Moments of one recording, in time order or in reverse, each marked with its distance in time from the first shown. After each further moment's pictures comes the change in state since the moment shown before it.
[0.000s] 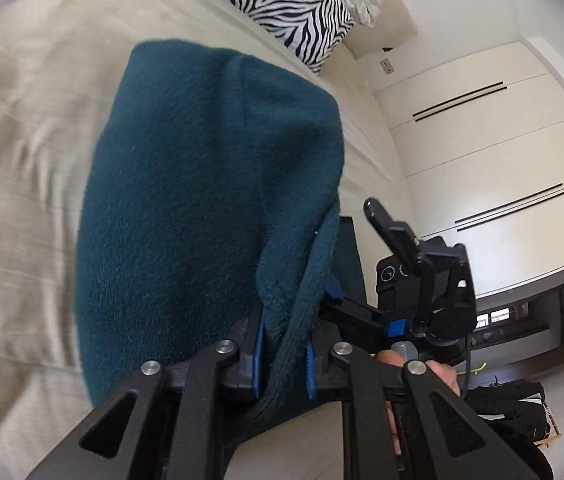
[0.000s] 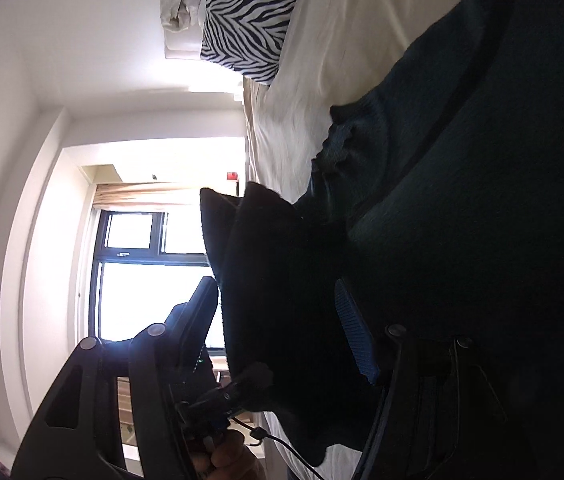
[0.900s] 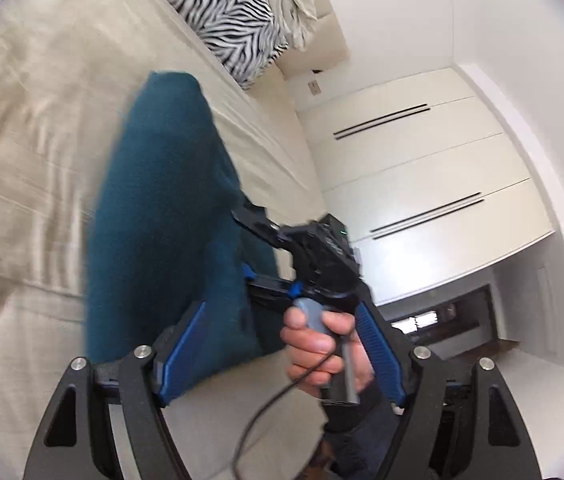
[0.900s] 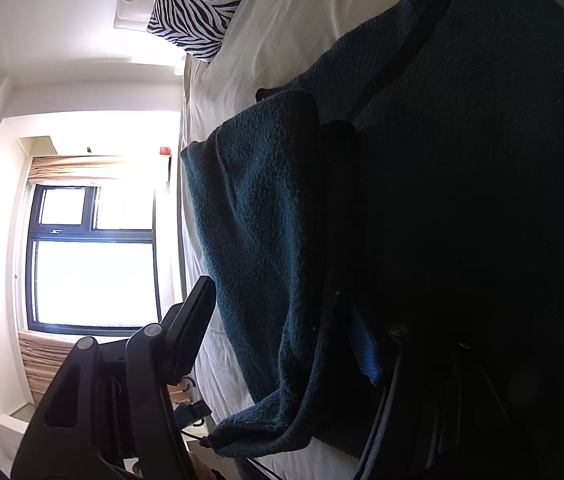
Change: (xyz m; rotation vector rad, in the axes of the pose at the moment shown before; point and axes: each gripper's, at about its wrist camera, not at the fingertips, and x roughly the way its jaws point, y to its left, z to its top) left arm -0.082 0.022 -0.038 0.013 -0.090 -0.312; right arm 0.015 0.003 -0.015 -0.085 0.129 -0.324
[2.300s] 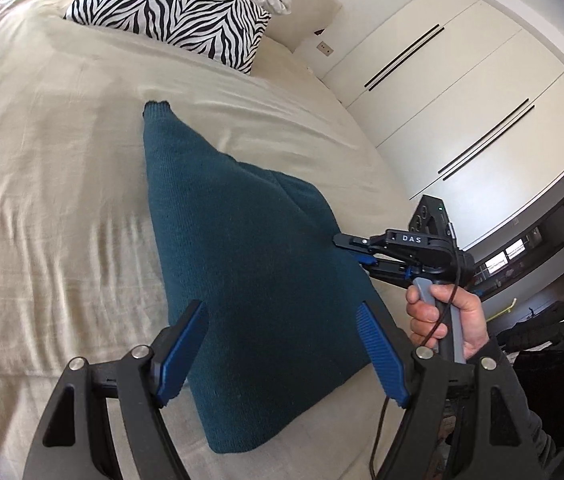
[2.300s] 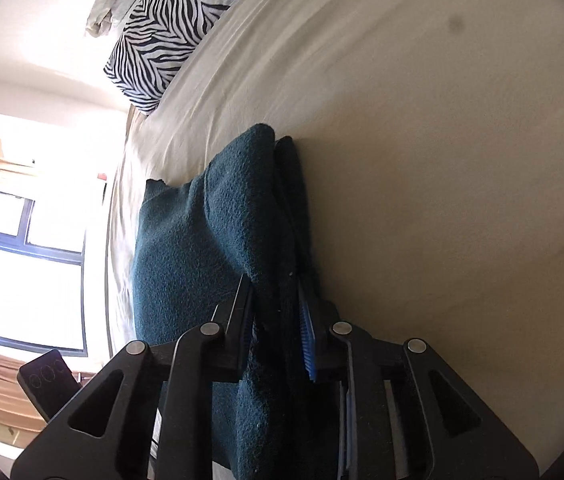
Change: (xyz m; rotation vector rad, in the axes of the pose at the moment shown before) left arm 0.090 -0.037 0.028 0.331 0.080 0.300; right arm -0.153 -0.062 0.021 -0.071 -0.207 -0.328
